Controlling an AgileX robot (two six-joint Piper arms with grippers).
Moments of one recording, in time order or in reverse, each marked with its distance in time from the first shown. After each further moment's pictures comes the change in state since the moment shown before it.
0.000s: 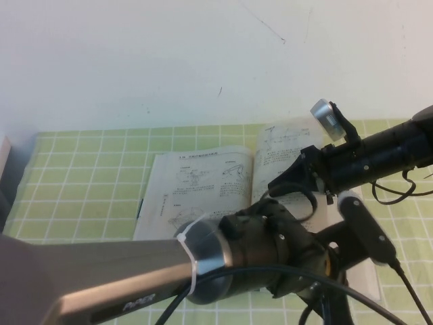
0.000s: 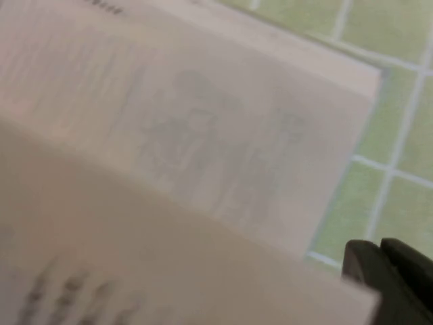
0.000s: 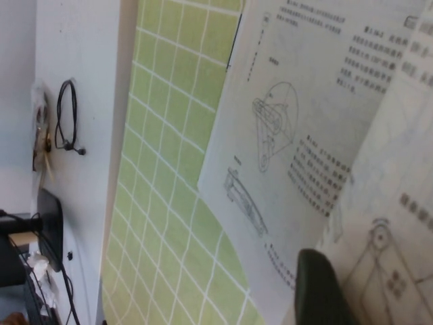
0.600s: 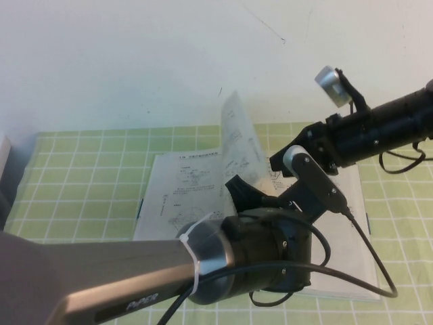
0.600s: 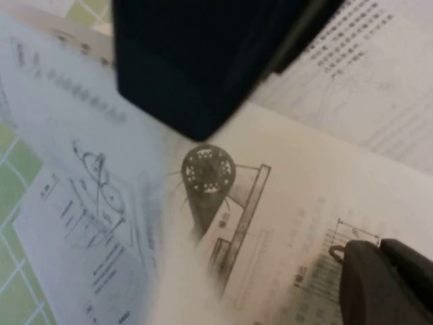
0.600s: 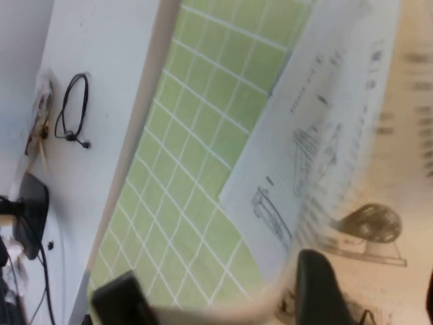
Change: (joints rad) right arm 0.000 -0.083 -0.059 -0.045 0.020 -0.032; left arm 0.000 0.016 0.002 0.973 0.215 -1.011
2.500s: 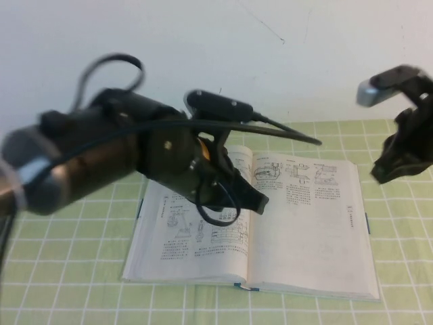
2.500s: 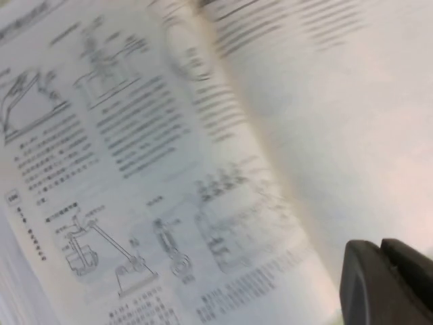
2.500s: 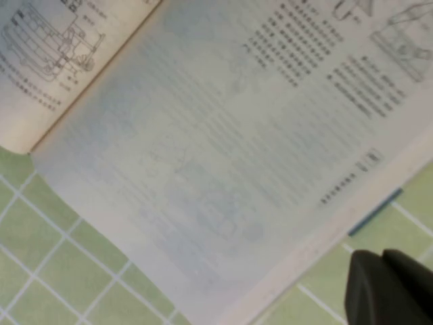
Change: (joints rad) right arm 0.000 -0.280 0.033 -0.829 -0.074 0.210; left arm 0.358 -0.250 0.000 -1.029 -0.003 0.708
